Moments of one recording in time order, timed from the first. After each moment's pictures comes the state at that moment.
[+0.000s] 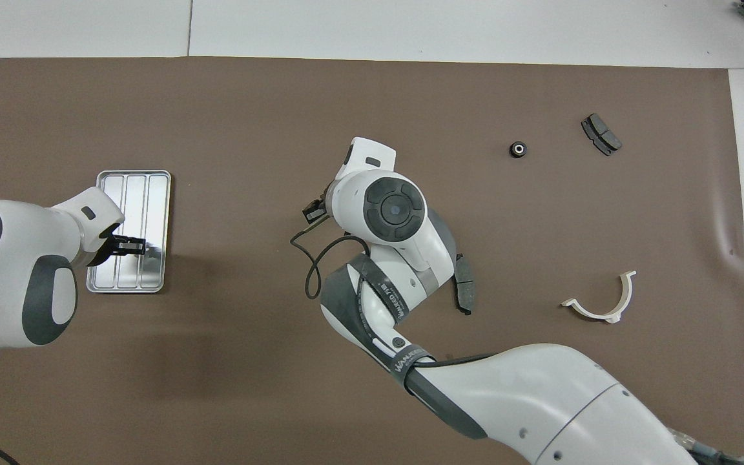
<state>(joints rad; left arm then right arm) 0.07 0.08 -0.08 -2.29 0.02 2.48 0.08 0.51 0.64 0.17 -1.52 -0.06 2.55 0.14</state>
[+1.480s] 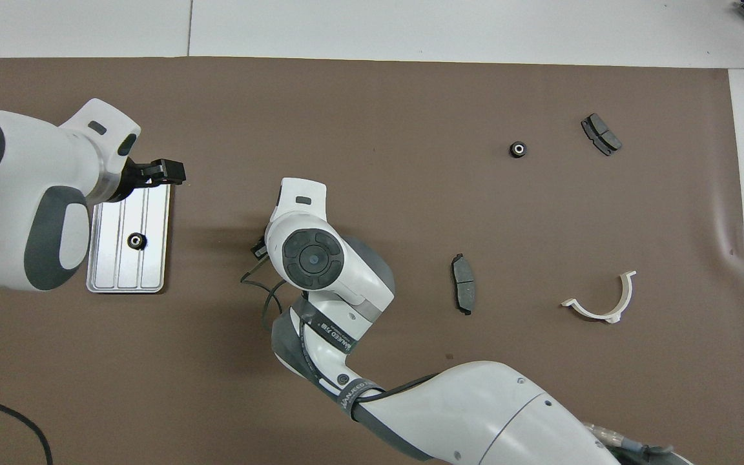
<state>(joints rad) -0.10 0.15 -0.09 -1.93 0.02 2.26 -0.31 0.61 0.70 0.16 -1.46 -0.16 2.53 0.20</state>
